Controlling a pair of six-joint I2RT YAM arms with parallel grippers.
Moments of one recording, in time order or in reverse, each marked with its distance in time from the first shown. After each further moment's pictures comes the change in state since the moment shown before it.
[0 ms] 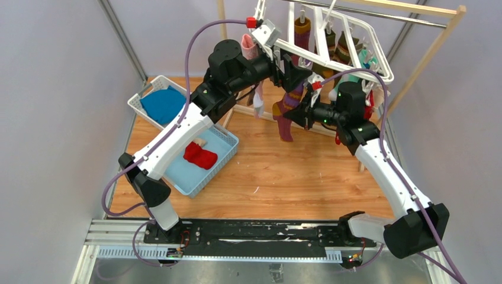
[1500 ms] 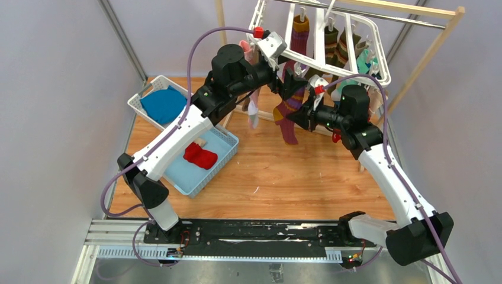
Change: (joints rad) left arm 0.002 -0.020 -0.068 -0.041 0.008 0.179; right arm 0.000 -0.056 -0.019 -0.027 0.031 -0.048
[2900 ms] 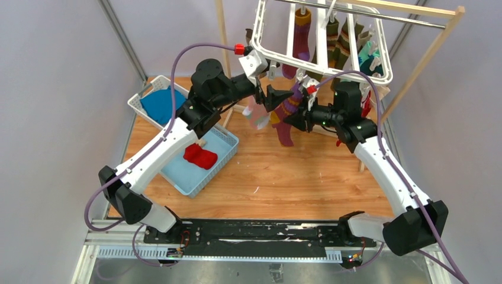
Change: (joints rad) left arm 0.056 -0.193 -0.311 0.220 0.135 0.072; right arm 0.005 0.080 0.046 -0.097 -0.035 -0.070
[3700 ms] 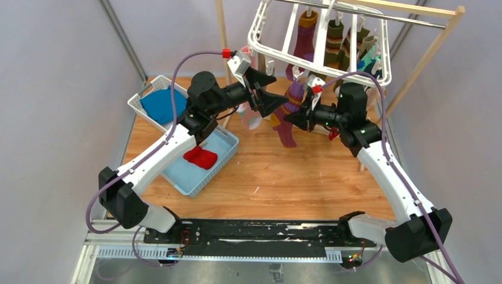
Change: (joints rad) left arm 0.060 -0.038 -0.201 0.214 0.072 -0.426; right arm 0.000 -0.052 -0.018 0.070 -0.021 0.062
